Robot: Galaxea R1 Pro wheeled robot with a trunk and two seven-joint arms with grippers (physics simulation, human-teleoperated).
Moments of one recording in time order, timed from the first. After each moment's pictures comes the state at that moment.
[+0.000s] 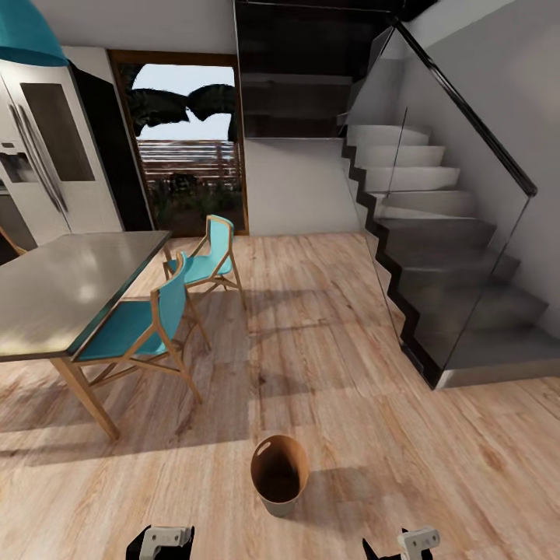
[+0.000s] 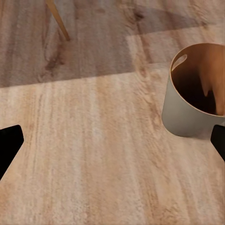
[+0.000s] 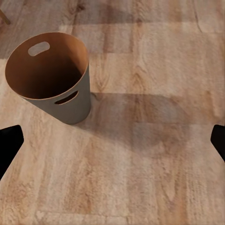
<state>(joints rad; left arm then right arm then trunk) -0.01 0.02 0.00 -0.89 -0.01 -0.15 0.00 -0.01 -0.06 -0.04 -0.87 0.04 -0.17 0.23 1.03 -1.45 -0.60</state>
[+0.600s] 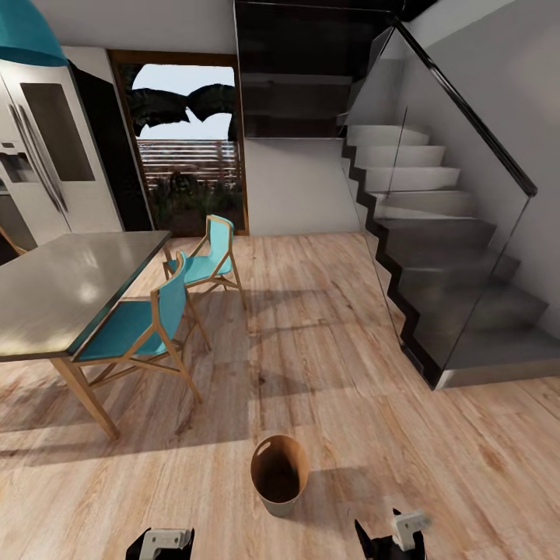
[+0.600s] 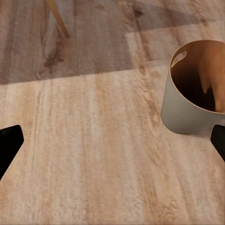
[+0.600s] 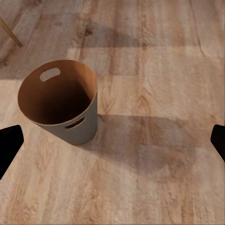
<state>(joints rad) -0.01 0.02 -0.01 -0.88 0.00 -0.15 0.00 -0.01 -0.04 -0.03 -0.95 0.03 -0.16 0.24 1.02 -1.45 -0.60</state>
